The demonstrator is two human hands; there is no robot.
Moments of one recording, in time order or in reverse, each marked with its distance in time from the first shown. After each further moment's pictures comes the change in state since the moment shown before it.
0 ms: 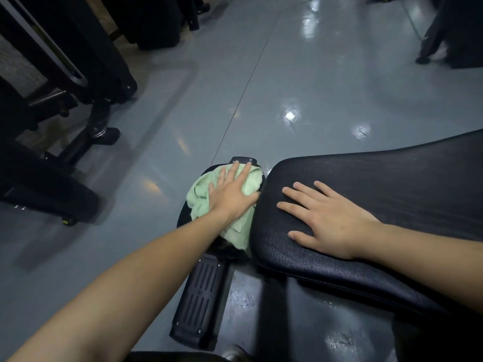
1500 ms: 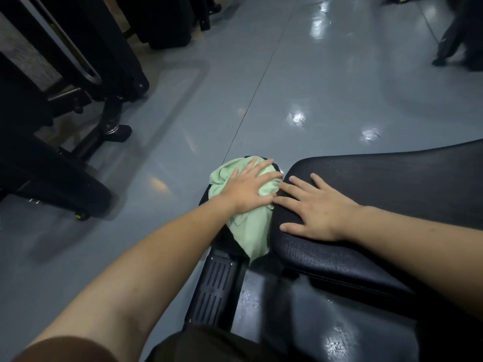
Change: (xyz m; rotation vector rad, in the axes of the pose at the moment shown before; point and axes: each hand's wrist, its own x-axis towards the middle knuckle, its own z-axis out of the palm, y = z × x) left_hand 0.020 -0.026 -0.013 0.099 -0.106 0.415; right_hand 0.057 -0.022 -0.004 -0.058 -0.086 -0.023
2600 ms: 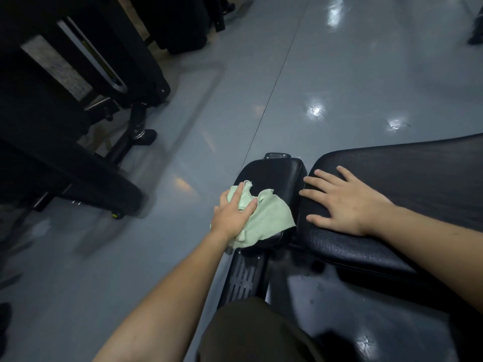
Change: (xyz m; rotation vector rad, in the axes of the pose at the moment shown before) left_hand -0.101 -0.043 0.021 -0.408 0.126 -0.655; right_hand -0.001 -0.004 0.005 0.011 0.085 0.053
